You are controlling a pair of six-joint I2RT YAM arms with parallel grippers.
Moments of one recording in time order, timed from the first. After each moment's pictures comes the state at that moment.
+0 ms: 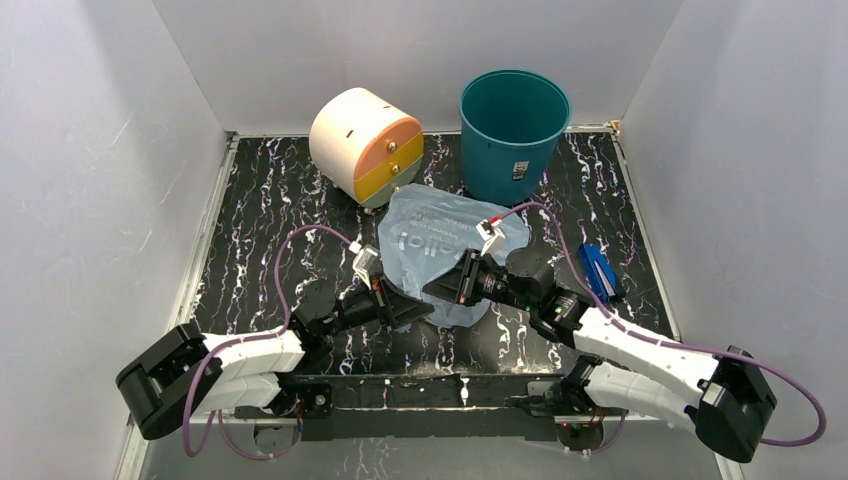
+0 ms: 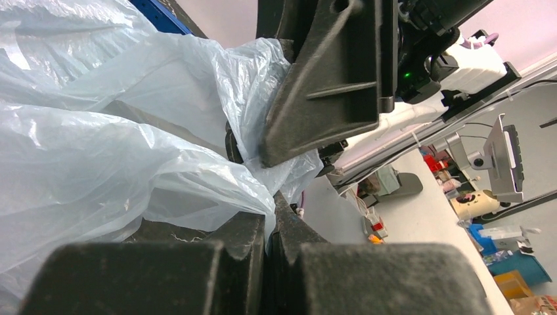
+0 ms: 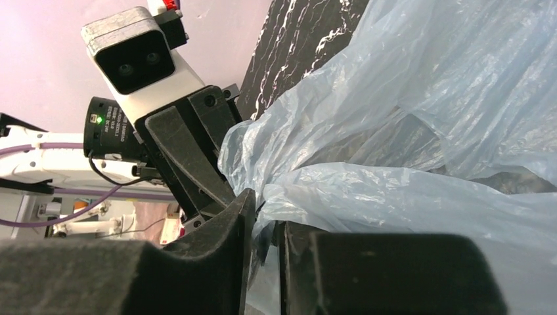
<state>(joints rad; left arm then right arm) -0.87 1.14 0.17 1.07 0.40 -0.91 0.90 0.94 0.53 0.20 -0.24 0.98</state>
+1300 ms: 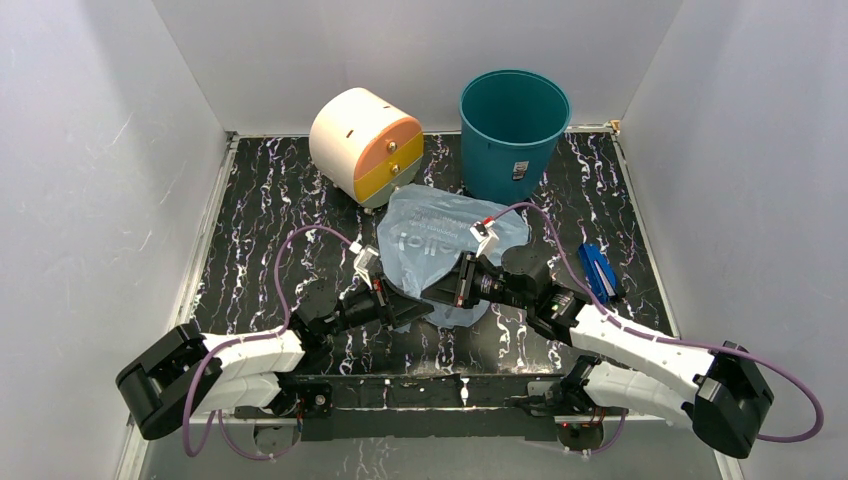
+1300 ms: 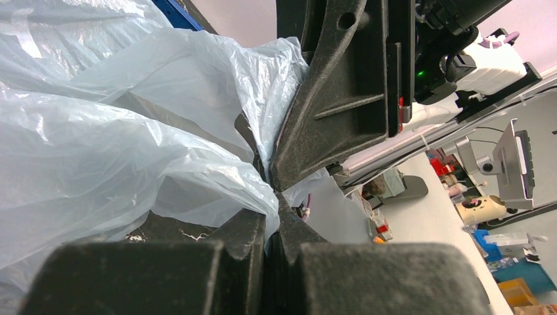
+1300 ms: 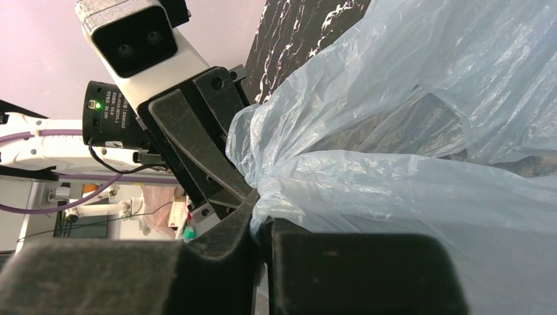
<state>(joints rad) -0.87 1.14 0.18 1.03 0.38 -0.90 0.90 0.97 0.55 0.18 -0.31 1.00</state>
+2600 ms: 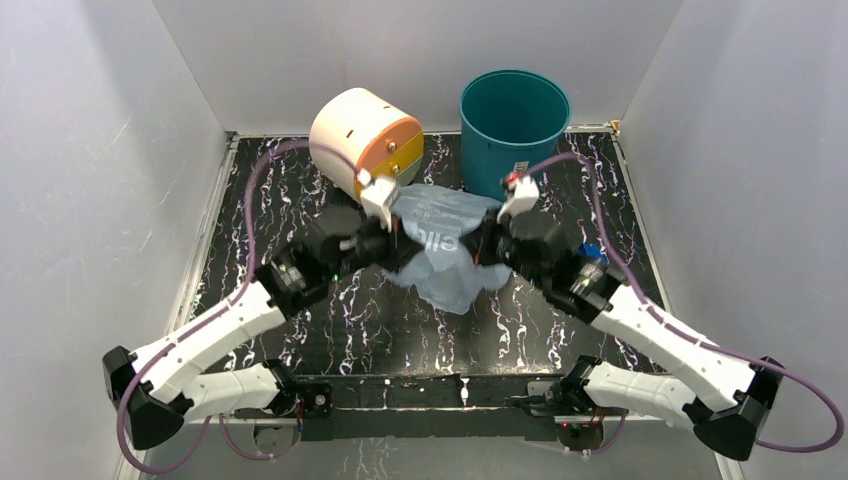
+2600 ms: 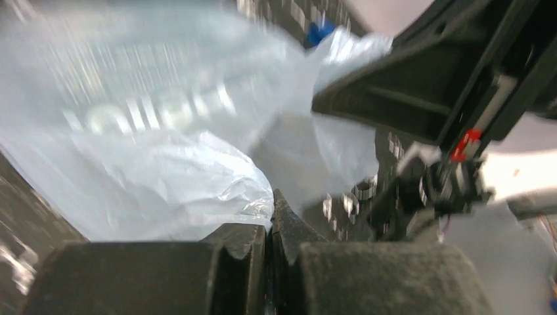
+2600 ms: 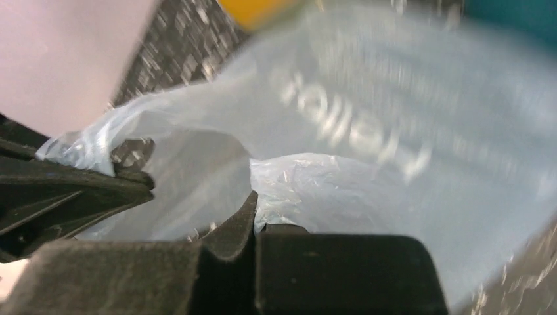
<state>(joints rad) -0.87 1.02 0.84 -0.20 0.09 -0.45 0.90 0.92 0.83 -0.36 0.22 0.65</state>
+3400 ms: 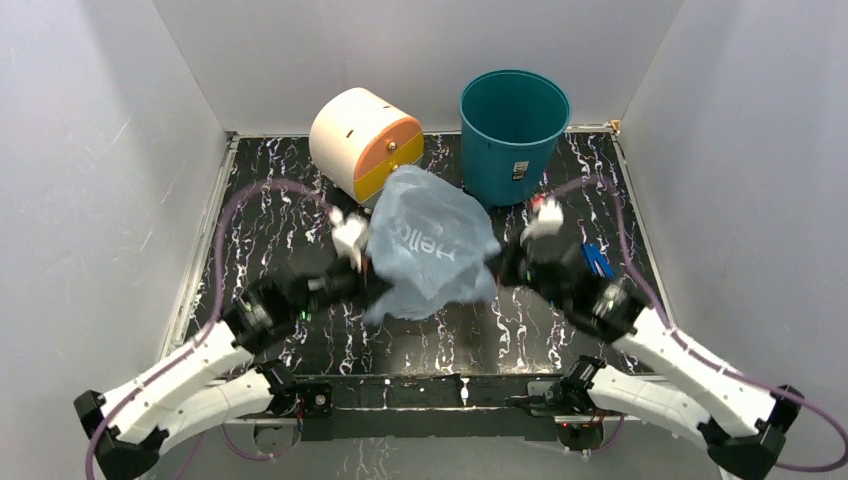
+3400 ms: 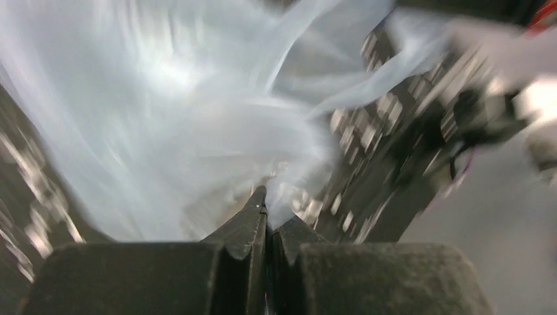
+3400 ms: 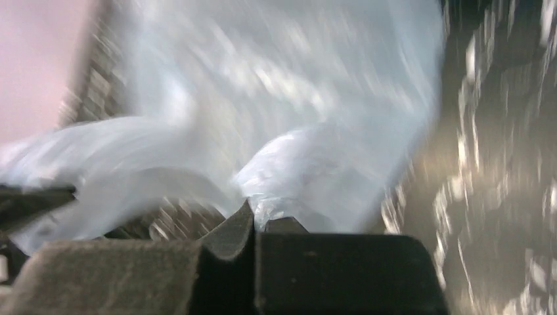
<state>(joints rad) -0.88 0.68 0.56 -0.43 0.09 -0.46 0.90 0.70 0.65 -0.56 0.25 0.74</state>
